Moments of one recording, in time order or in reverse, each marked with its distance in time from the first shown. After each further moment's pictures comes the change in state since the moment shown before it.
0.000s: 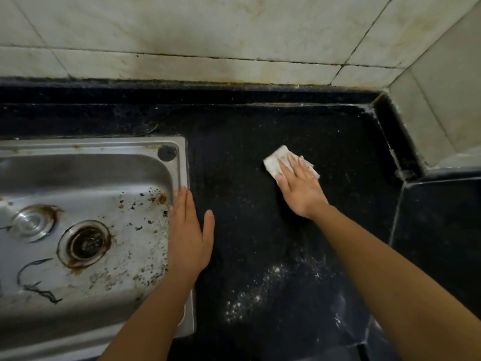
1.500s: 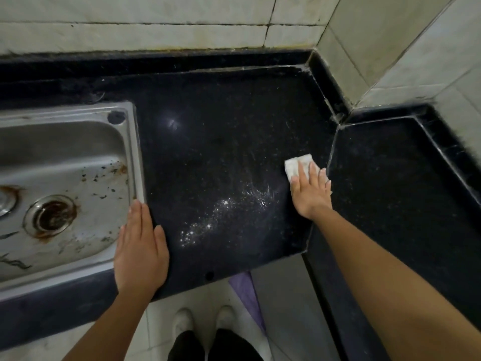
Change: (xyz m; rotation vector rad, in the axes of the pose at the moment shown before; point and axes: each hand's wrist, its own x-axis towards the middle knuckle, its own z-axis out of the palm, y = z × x) left_hand -0.143 -0.020 0.004 0.442 0.007 0.072; right_hand -0.164 0.110 0.043 0.122 0.052 0.405
